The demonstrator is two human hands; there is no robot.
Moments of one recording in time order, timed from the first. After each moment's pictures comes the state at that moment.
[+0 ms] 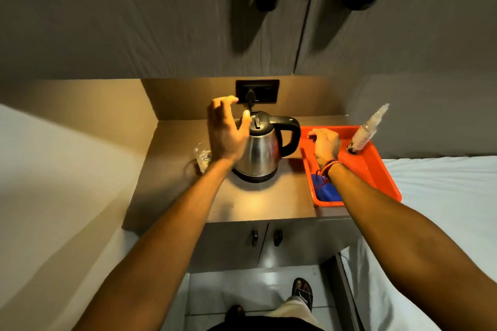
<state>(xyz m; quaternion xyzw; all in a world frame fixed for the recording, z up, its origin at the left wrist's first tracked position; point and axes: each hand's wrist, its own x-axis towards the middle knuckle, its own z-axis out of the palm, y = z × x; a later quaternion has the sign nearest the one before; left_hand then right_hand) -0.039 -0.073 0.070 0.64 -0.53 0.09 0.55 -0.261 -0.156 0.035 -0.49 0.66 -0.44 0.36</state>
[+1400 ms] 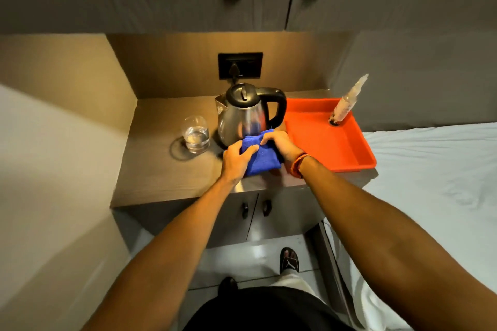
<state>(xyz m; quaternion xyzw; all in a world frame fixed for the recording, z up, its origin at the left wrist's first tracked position) -0.089 -0.023 -0.039 0.66 -0.45 -0.38 0.46 -0.218 -0.068 0.025 -0.47 0.56 -0.27 0.63</state>
